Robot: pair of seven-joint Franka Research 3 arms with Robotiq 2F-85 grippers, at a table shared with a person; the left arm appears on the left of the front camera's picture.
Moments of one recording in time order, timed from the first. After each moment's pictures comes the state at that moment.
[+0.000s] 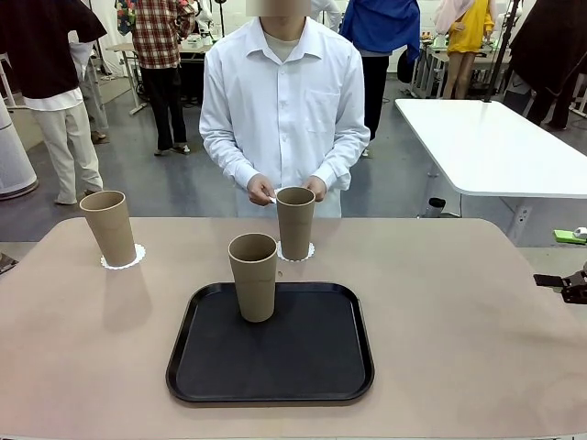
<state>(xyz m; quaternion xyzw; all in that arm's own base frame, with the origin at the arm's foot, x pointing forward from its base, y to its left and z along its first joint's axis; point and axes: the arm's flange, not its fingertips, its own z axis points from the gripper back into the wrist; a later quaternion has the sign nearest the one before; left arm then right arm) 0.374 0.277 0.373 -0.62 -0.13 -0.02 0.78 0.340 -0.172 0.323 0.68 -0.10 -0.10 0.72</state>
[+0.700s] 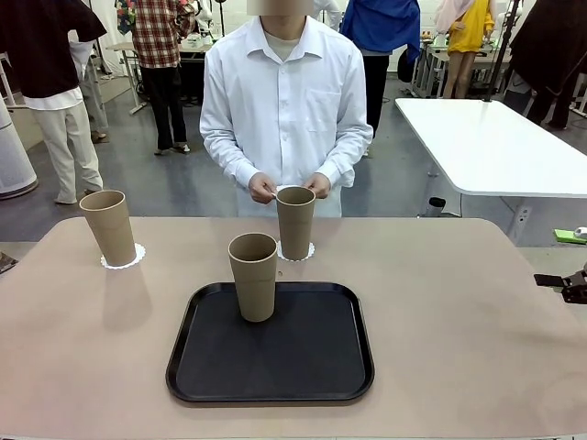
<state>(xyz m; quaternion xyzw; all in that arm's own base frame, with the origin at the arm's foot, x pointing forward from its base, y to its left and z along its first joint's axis) 0.376 0.277 0.372 -0.62 -0.13 -0.02 0.78 0.340 -0.172 0.323 0.68 -0.10 -0.10 0.72</state>
